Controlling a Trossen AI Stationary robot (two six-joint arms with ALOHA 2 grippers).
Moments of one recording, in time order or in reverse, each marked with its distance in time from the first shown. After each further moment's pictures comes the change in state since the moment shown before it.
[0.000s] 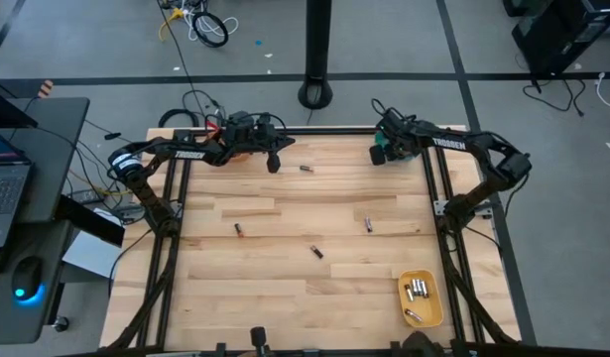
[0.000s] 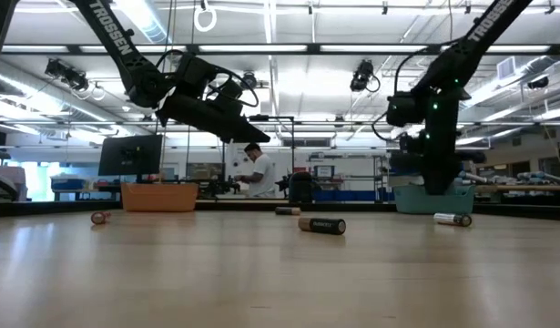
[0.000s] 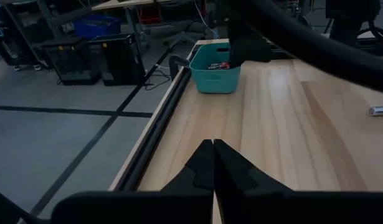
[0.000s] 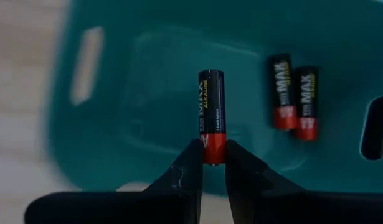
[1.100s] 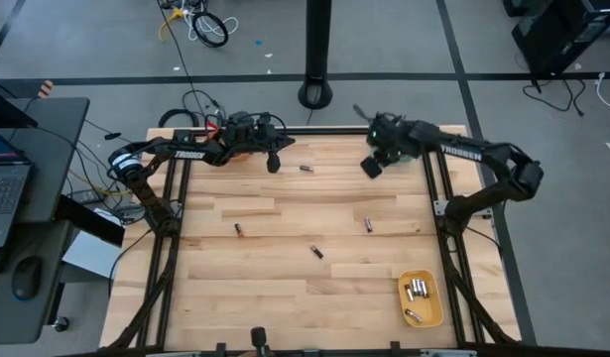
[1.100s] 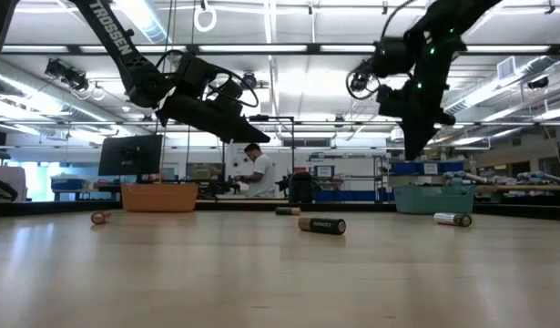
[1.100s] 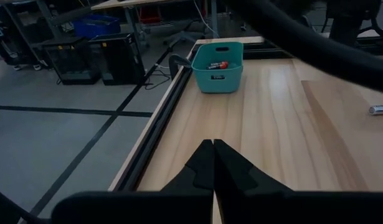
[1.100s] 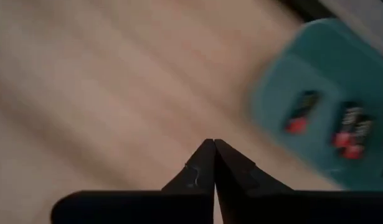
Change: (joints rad) left arm 0.000 0.000 0.000 -0.003 0.000 0.002; right arm 0.281 -0.146 0.170 -0.246 -0.085 -0.204
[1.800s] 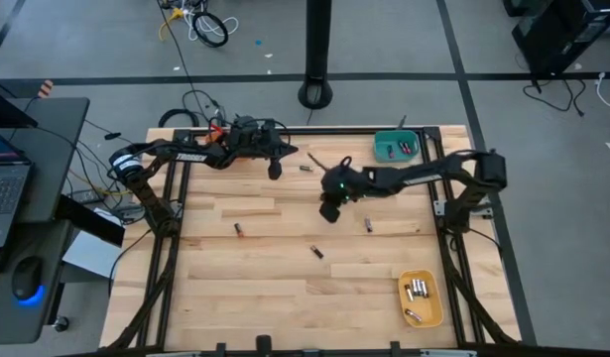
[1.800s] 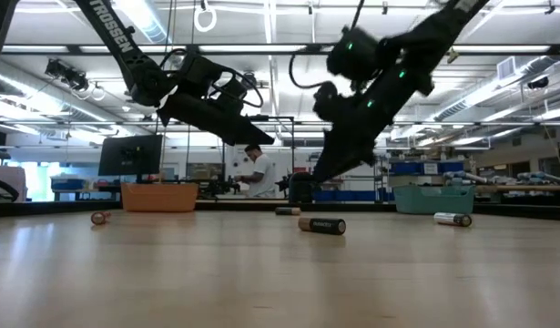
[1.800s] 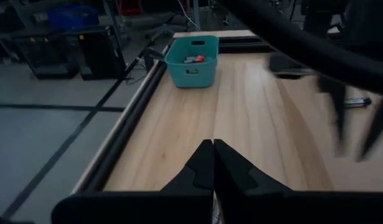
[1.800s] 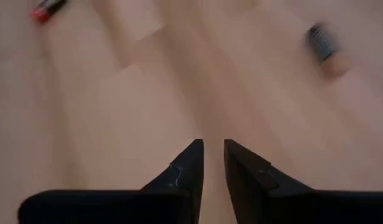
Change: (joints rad) left arm -0.048 0.000 0.000 -0.043 0.019 -0.012; right arm 0.400 0.284 -0.115 0.805 -0.135 0.034
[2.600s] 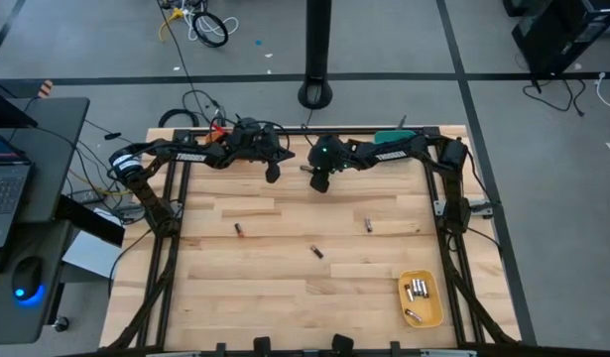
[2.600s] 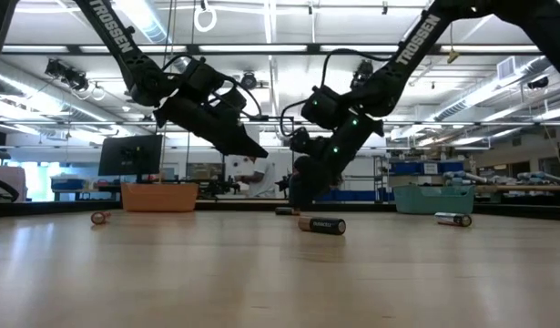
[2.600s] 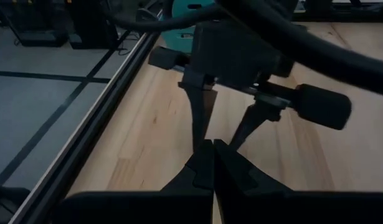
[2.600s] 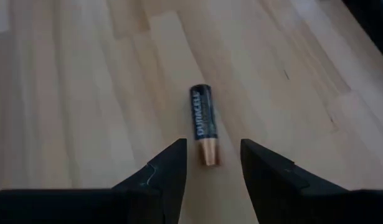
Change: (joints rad) left arm 0.003 0.000 0.000 -0.131 -0.006 0.008; right arm -0.265 0.322 0.249 0.046 -0.094 -0.428
